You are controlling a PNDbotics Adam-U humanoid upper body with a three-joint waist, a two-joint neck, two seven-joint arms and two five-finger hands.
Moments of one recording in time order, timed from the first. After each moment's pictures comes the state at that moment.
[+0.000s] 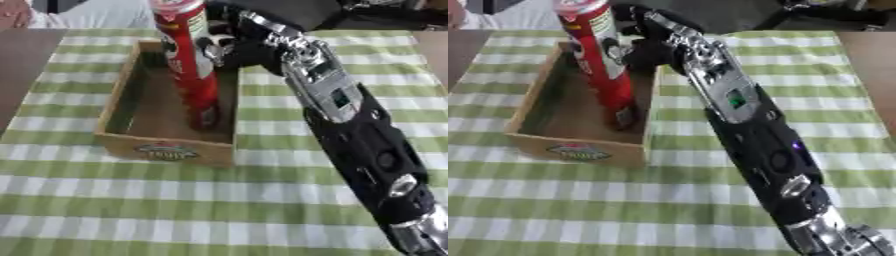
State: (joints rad) left arm -0.28 0.38 0.08 -1.95 0.26 0.10 0.80; right arm -1.01 -0.25 0.20 -1.35 -0.05 0.33 0.31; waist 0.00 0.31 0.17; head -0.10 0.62
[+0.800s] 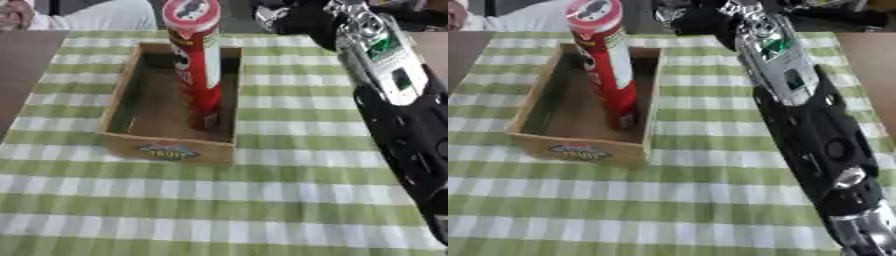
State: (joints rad) left arm -0.27 0.39 0.08 -1.95 0.26 0.10 0.80; right arm -1.00 -0.38 0.13 -1.44 -0.14 0.33 0.23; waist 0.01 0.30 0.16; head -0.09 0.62
